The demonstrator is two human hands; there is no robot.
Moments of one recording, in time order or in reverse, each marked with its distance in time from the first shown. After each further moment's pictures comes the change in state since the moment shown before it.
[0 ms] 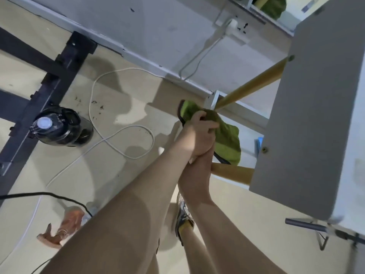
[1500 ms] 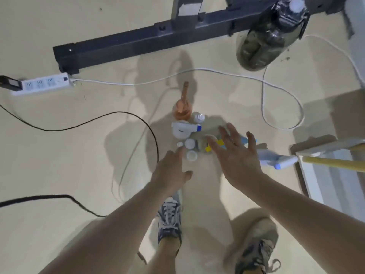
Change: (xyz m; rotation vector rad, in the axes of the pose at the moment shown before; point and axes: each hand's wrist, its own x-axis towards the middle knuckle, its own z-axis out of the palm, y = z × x) left_hand -0.398 -0.397 0.144 -0.094 0.542 -0.786; right_hand -0.145 0.258 0.164 -1.590 -0.797 -1.637
